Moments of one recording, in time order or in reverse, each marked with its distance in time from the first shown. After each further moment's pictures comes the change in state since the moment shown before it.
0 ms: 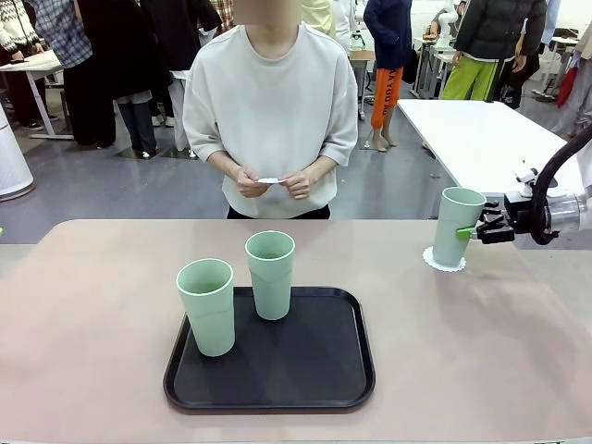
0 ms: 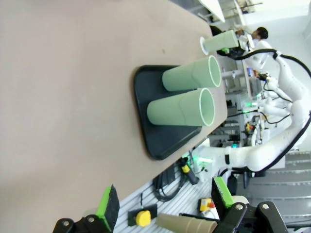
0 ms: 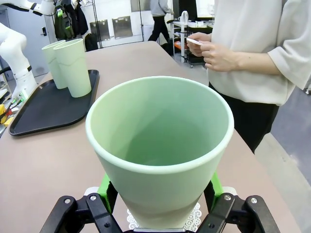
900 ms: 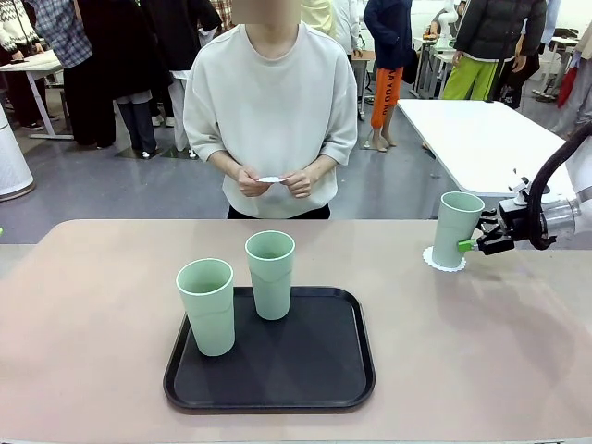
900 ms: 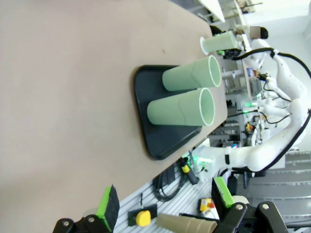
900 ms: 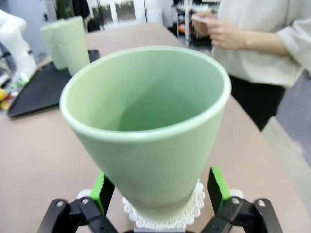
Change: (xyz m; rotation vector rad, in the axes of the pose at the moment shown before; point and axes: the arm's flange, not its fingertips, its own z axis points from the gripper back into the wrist) left arm 0.000 0.000 0.000 0.000 0.000 0.000; right arm -0.017 -0.006 -0.004 0.019 0.110 0.005
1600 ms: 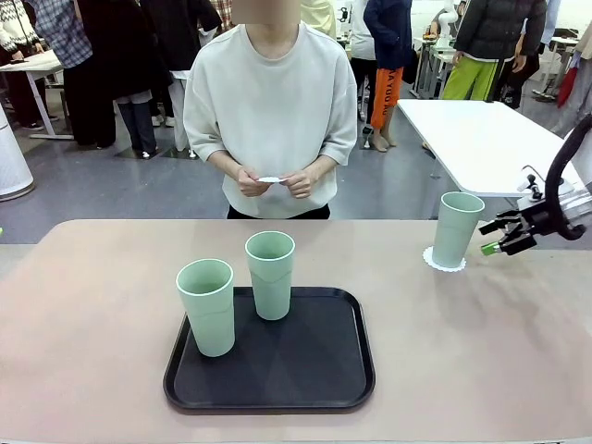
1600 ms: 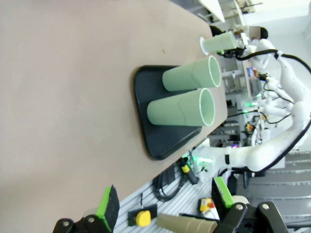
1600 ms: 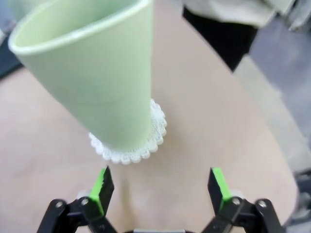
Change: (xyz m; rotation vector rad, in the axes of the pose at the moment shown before) left arm 0.000 0.000 0.000 0.000 0.000 0.000; right arm 0.006 -0.010 0.052 -0.167 0.313 -0.053
